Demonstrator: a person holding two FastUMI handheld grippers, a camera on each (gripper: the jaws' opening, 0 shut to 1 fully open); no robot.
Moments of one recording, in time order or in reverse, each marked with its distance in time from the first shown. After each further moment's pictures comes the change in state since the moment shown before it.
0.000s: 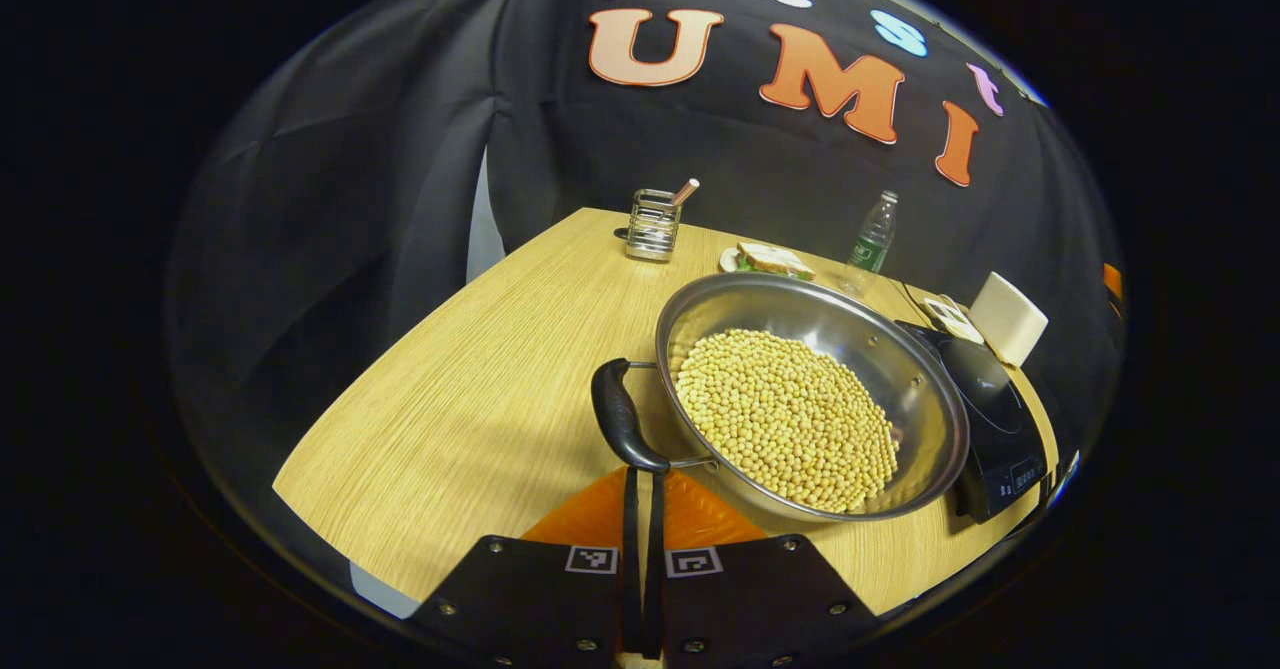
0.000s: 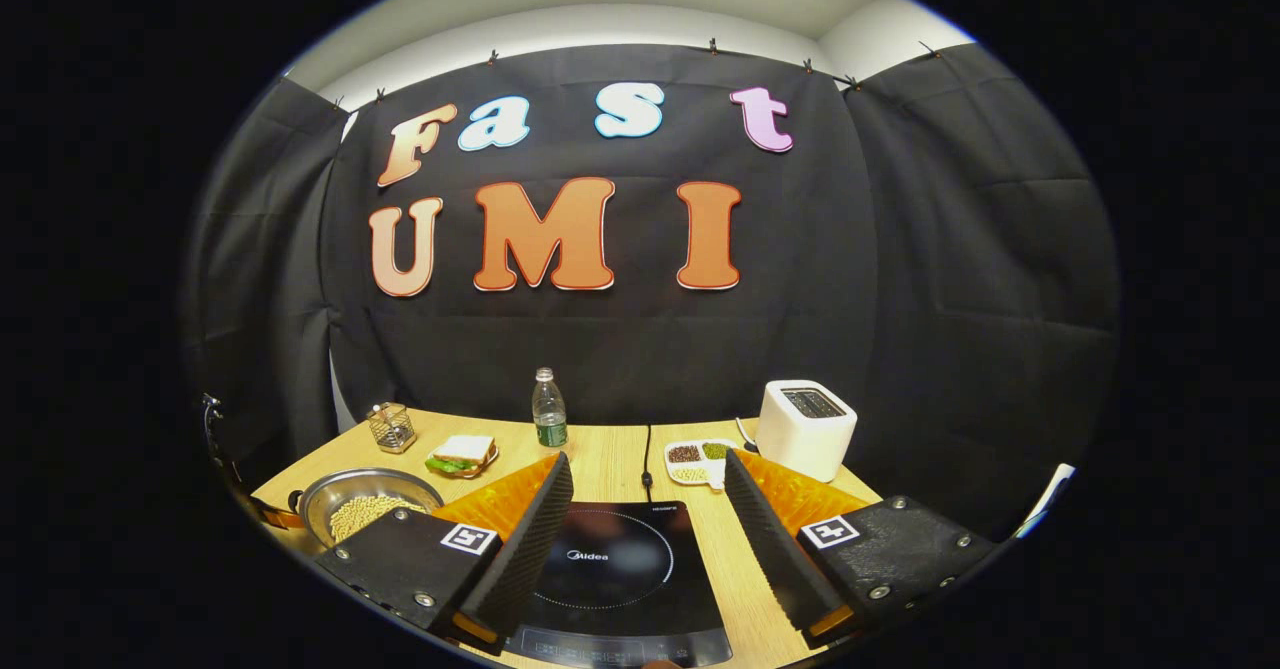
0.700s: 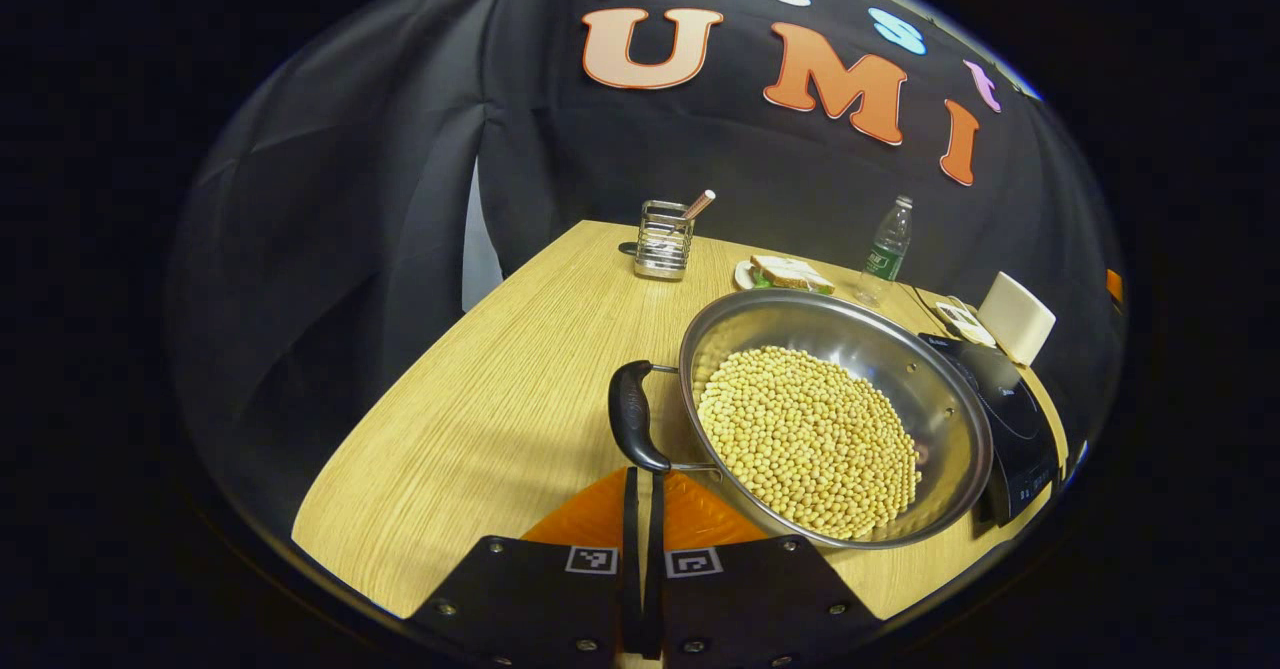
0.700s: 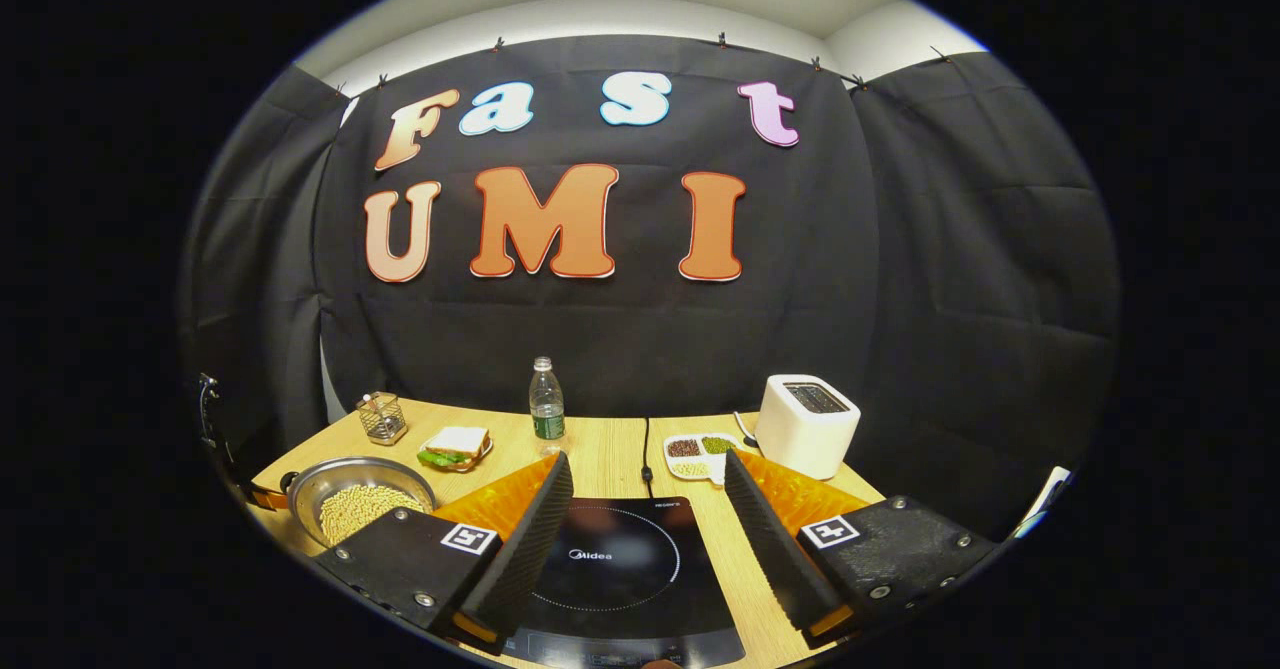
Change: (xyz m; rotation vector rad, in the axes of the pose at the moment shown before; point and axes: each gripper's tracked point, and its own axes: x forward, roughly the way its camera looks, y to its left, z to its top) left arm 0.039 0.025 0.028 0.054 -0.019 -0.015; right arm 0.010 0.013 -0.006 -0.025 0.018 -0.028
